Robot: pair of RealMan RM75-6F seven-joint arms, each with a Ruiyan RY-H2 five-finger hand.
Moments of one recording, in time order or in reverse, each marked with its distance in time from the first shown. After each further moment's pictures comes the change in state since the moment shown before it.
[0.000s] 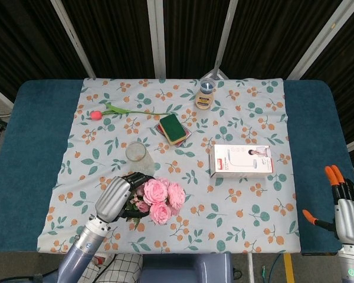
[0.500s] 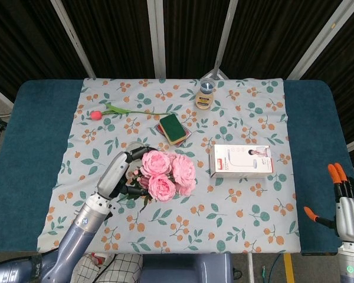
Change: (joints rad) left arm -0.128 0.082 -0.255 -0.052 -0.182 -0.131 -0.314; right arm 0.005 -0.035 0.025 0.036 0.021 0.010 -0.001
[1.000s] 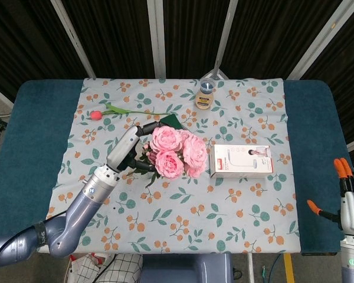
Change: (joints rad) left arm -0.143 0.045 -0.121 0.200 0.018 -0.127 -0.277; right arm 0.024 -0.050 0.038 0.124 0.022 -0.017 0.115
